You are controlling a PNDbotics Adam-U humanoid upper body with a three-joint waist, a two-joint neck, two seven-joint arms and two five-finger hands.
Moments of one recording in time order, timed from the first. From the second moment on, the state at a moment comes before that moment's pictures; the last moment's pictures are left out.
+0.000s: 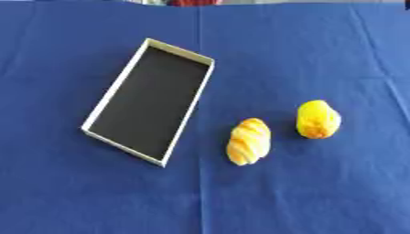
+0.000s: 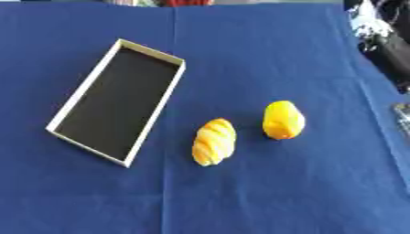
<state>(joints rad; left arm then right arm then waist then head) -0.25 0.60 0.13 -1.98 0.13 -0.13 0.57 -0.36 -0.83 -0.01 -1.98 0.01 0.07 -0.24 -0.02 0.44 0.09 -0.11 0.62</state>
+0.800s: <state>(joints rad) -0.24 0.61 0.13 -1.98 0.13 -0.13 0.57 -0.36 -1.12 0.09 -1.98 0.29 0.16 0.24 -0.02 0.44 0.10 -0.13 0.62</state>
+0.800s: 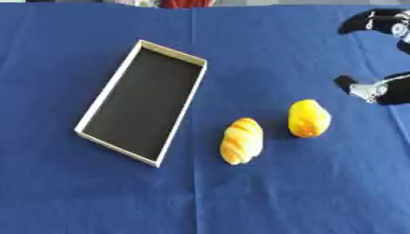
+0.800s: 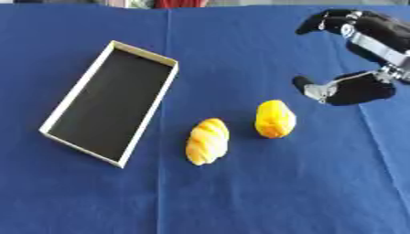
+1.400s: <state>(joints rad) -0.24 0.61 0.13 -1.98 0.13 -0.13 0.57 -0.34 -1.13 0.15 -1.98 0.27 0.20 0.34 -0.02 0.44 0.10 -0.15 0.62</state>
